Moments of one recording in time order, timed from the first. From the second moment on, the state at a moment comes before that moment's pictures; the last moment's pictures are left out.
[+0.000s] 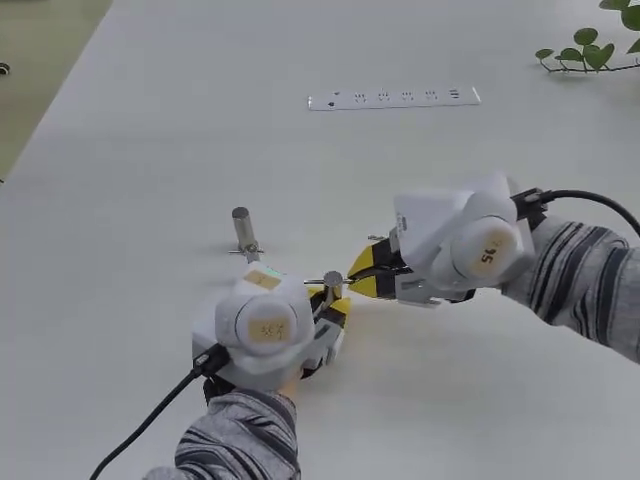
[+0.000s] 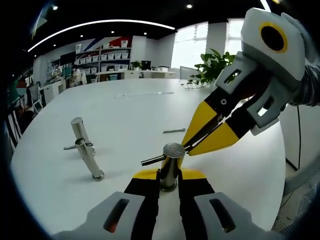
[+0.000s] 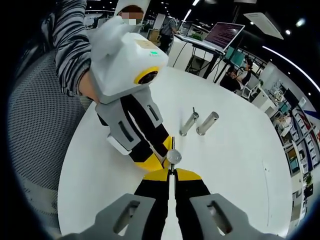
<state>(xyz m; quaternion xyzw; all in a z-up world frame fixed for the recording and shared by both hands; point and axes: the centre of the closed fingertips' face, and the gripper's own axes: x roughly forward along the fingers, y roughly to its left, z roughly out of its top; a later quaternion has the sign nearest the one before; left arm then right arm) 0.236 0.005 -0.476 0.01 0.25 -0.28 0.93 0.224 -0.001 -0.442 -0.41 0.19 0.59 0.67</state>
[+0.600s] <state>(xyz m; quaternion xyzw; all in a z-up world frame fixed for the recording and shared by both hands) 0.237 0.004 -0.477 0.00 0.26 -0.28 0.93 0.225 0.001 -0.443 -0.40 0.20 0.59 0.68</state>
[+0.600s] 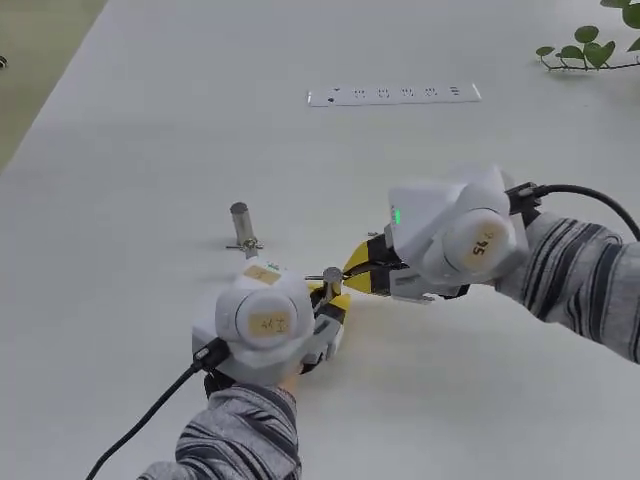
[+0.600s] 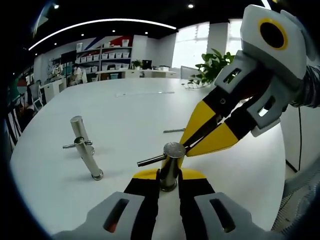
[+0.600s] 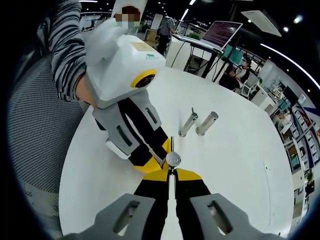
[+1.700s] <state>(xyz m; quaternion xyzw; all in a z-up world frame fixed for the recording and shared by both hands) 0.215 0.017 -0.461 0.03 0.26 -0.31 0.91 0.229 0.018 -0.451 -0.26 0.27 0.59 0.72</state>
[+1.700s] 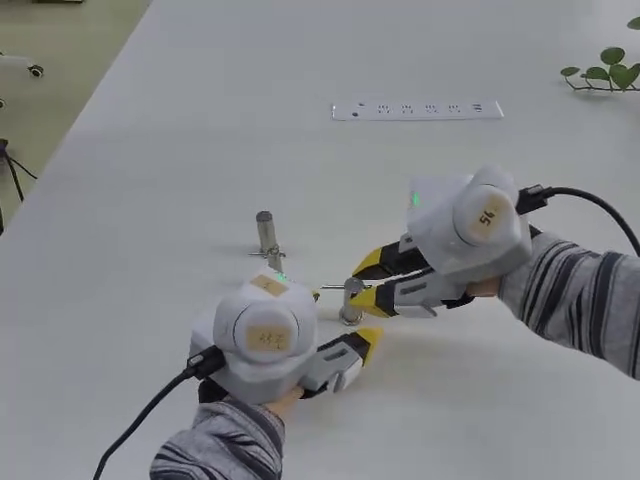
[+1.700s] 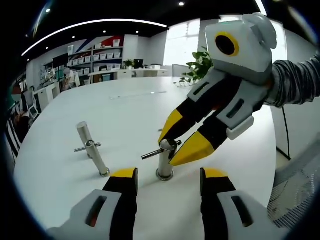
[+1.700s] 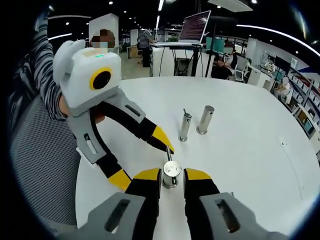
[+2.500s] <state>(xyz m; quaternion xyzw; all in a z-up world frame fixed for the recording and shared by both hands) 0.201 0.046 -0.440 0.03 0.25 -0.31 0.92 0.233 0.020 -0.452 -0.26 0.29 0.59 0.71</state>
